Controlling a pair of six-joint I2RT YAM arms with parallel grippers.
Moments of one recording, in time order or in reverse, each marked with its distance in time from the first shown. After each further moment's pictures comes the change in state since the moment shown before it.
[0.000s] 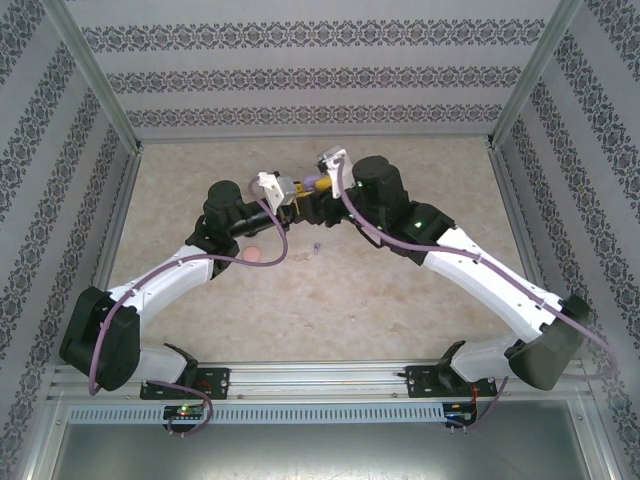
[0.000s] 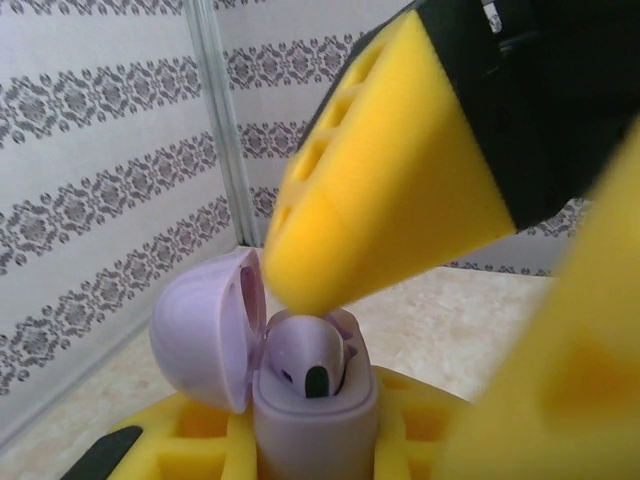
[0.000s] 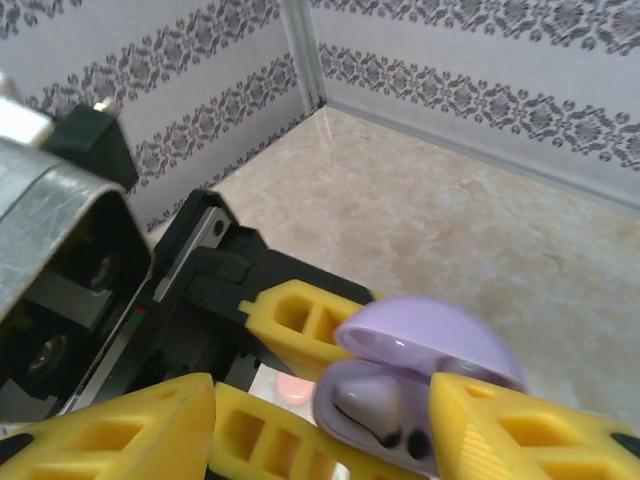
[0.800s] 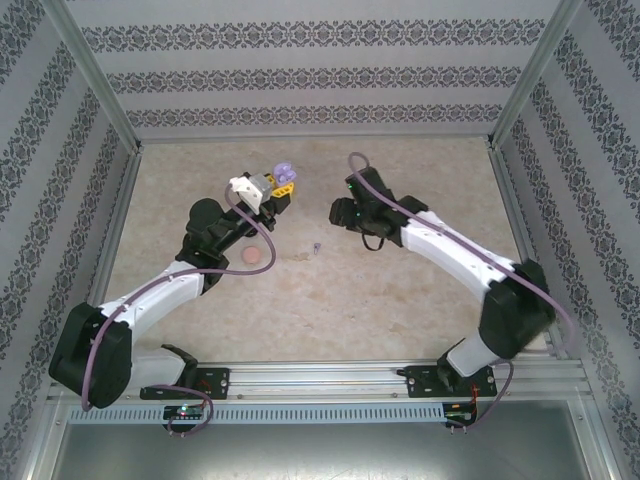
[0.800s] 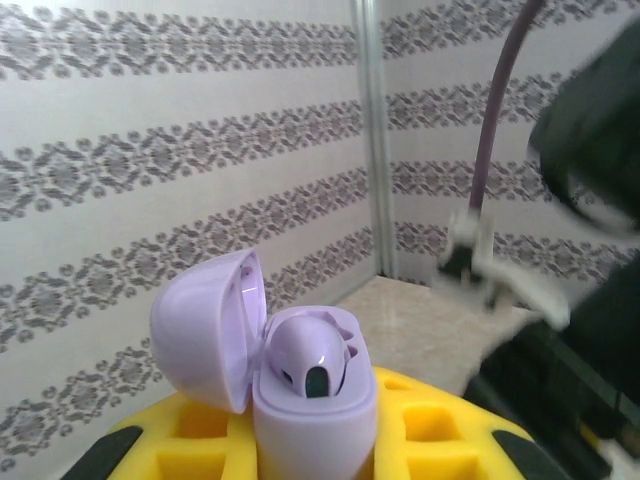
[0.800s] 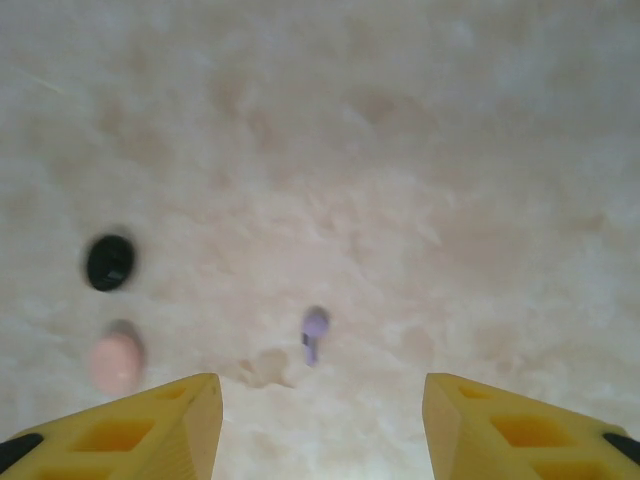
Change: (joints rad) left arm 0.045 -0.106 -0.161 0.198 -0.306 -0.055; right arm -0.153 0.247 -0.107 -0.190 0.151 0.548
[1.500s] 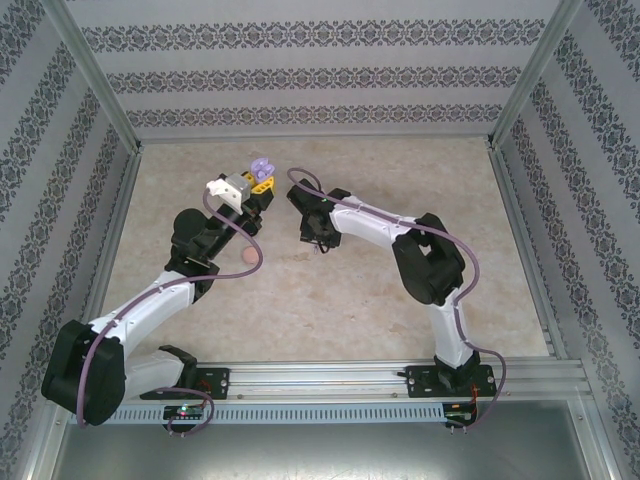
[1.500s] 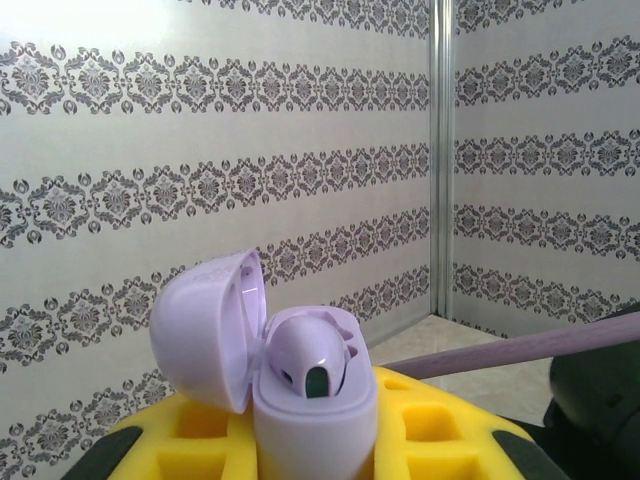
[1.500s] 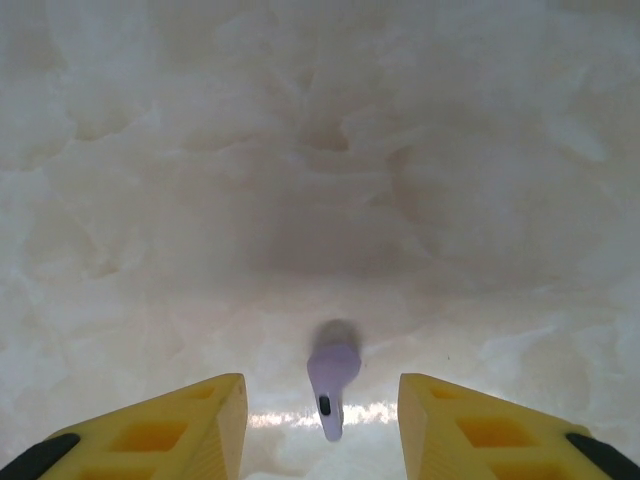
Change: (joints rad) left arm 0.047 -0.089 -0.072 0.064 -0.085 -0.061; right arm 0.116 0.542 0.406 -0.220 0.081 0.170
